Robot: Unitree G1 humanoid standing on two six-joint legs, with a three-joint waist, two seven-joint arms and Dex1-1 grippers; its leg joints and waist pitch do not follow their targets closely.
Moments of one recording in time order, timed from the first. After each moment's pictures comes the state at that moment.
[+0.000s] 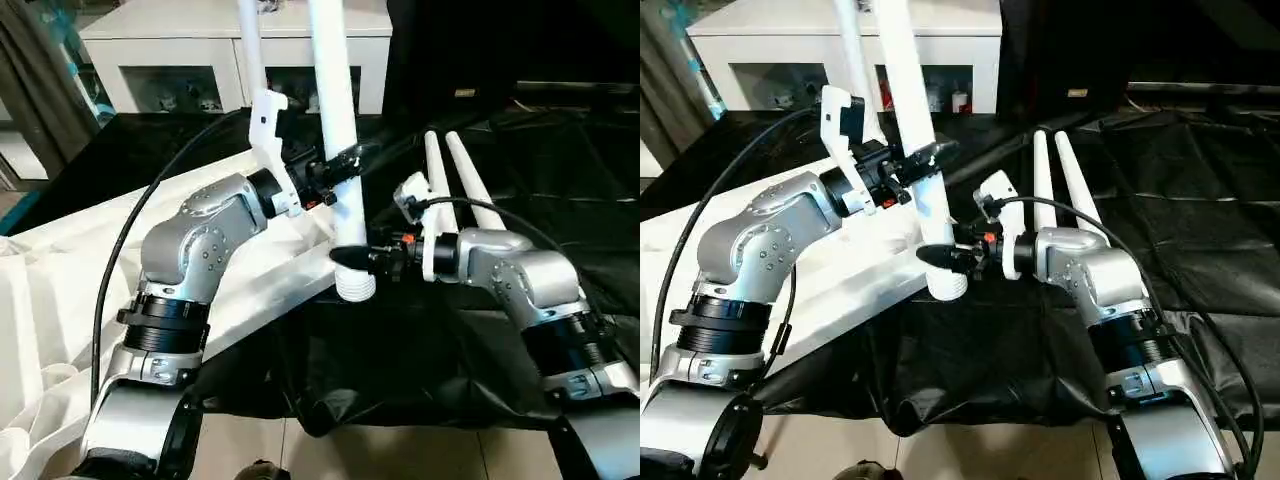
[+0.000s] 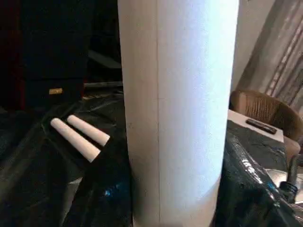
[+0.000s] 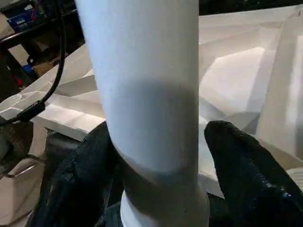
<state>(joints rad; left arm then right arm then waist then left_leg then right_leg) -0.75 0.17 0.00 0.17 -0.53 0.58 -0.66 -0.67 -0.35 0.17 0.34 0.39 0.65 0.97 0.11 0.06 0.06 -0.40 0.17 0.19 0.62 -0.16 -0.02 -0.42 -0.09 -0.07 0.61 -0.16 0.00</state>
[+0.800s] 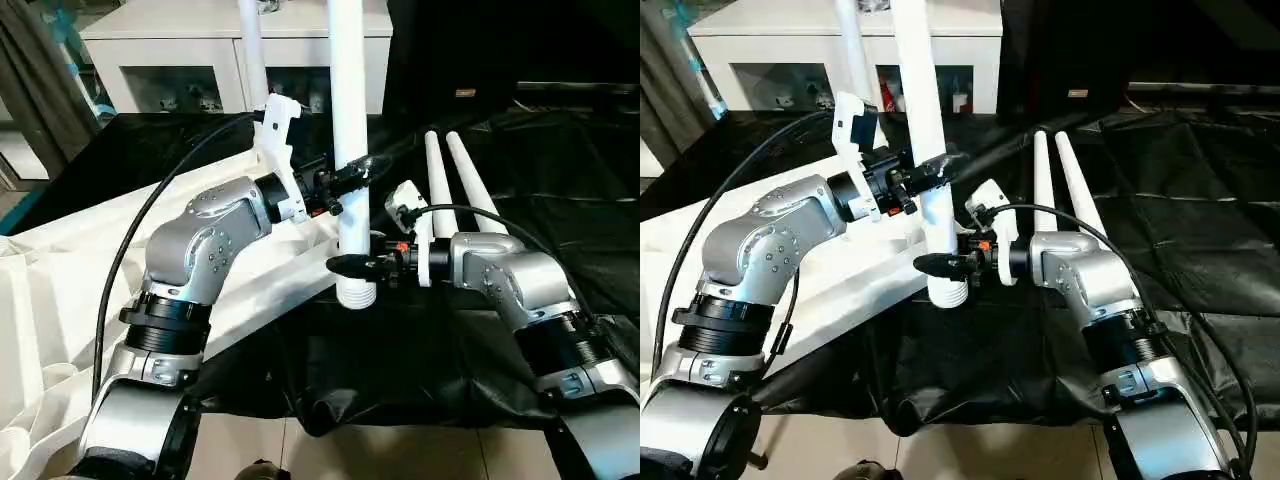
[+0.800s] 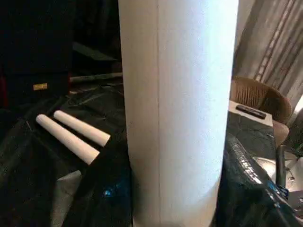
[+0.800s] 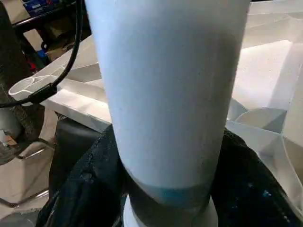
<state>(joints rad) -0.75 0.17 -0.03 0.17 -0.52 0.58 -0.70 -0.68 -0.34 0.21 0.38 0.35 0.60 1.05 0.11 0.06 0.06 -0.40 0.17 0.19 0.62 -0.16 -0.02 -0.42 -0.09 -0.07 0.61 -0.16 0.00</state>
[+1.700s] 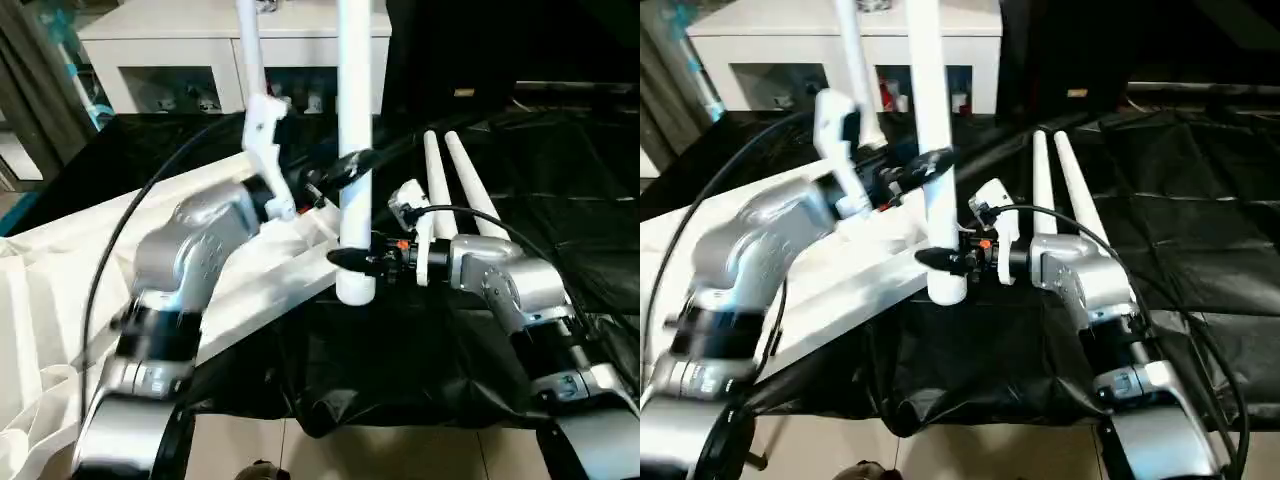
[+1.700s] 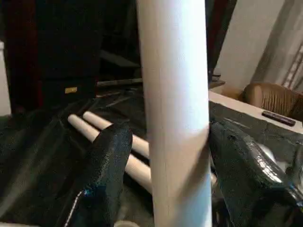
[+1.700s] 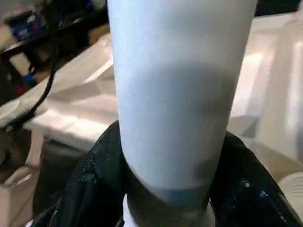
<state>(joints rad) -0.64 0.18 0.01 0.09 -0.49 0.54 -0.64 -0.64 -0.30 0.11 0.39 0.36 0.54 0.97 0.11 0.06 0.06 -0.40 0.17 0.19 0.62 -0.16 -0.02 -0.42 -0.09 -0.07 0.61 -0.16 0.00</state>
